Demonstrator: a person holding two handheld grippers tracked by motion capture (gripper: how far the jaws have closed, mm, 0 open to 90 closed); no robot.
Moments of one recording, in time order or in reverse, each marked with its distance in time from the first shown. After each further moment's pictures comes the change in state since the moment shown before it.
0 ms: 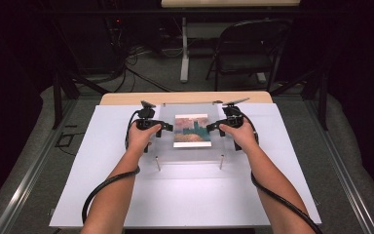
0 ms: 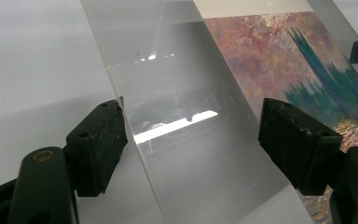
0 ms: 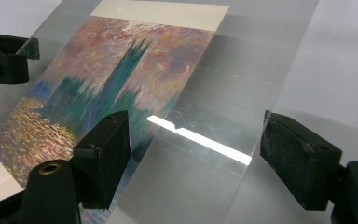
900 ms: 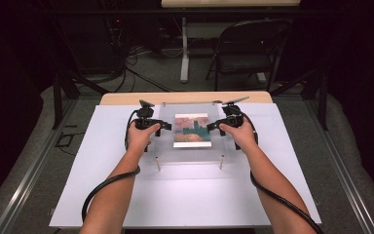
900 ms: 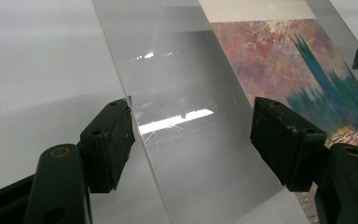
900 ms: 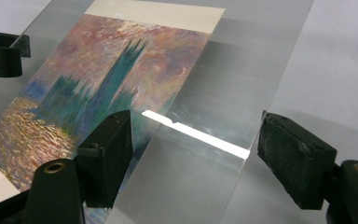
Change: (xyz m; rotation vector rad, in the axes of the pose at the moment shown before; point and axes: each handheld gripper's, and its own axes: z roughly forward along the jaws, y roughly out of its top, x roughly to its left) left arm -0.001 0.001 -0.006 -0.013 0.009 -0.023; right arm 0.004 0.003 -0.004 -0.002 -0.030 -0.022
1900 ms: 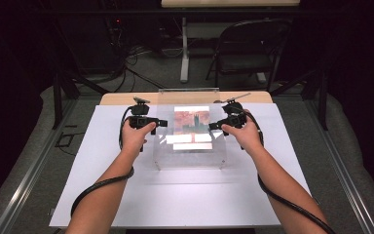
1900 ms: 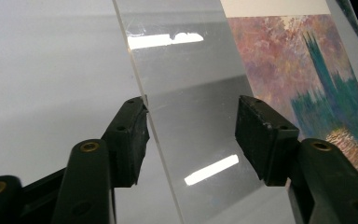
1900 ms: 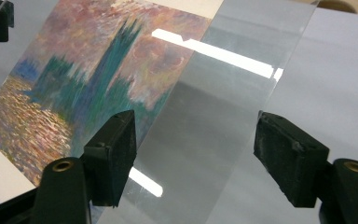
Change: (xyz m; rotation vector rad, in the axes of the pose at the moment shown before) left arm -0.019 -0.005 -0.044 -0.095 0.006 0.066; right arm 0.028 -0.001 -0.039 -0.046 -0.065 -0.169
